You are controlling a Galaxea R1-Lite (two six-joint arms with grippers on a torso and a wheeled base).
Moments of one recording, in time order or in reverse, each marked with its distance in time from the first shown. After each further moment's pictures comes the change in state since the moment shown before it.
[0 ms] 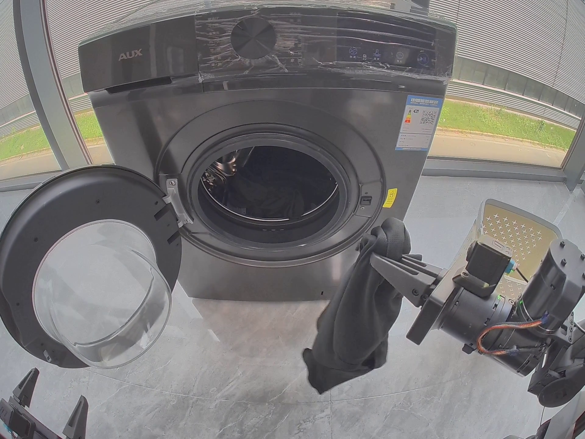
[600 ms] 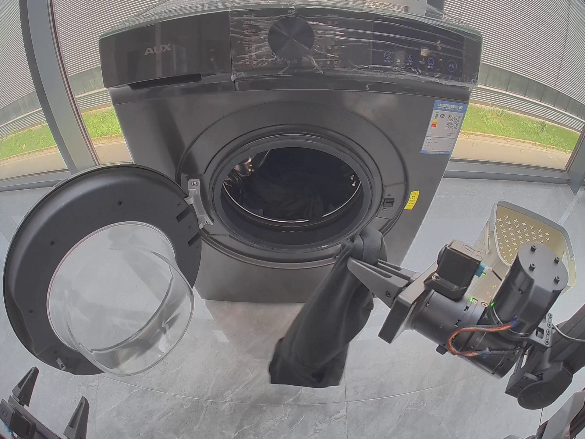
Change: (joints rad) left arm 0.000 0.000 0.000 -0.004 -0.010 0.030; right arm 0.019 0.101 -0.051 -0.023 -0.025 0.016
